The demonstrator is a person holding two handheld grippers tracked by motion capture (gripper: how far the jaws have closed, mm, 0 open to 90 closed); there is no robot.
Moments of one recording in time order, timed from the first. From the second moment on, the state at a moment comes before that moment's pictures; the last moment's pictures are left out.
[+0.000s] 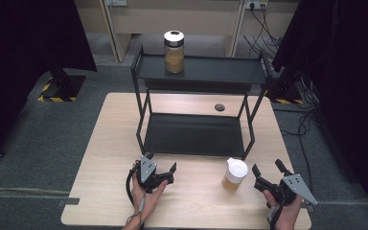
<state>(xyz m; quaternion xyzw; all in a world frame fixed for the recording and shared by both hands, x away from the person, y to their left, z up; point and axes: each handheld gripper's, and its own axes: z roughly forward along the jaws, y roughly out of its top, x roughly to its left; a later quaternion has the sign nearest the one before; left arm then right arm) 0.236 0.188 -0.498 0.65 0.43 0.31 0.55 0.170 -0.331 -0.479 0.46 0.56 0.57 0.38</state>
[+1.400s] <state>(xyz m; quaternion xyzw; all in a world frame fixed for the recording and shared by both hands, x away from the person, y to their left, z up) 0.236 0.188 -0.498 0.65 0.42 0.31 0.55 0.189 -0.295 -0.485 0.37 0.64 0.58 0.33</state>
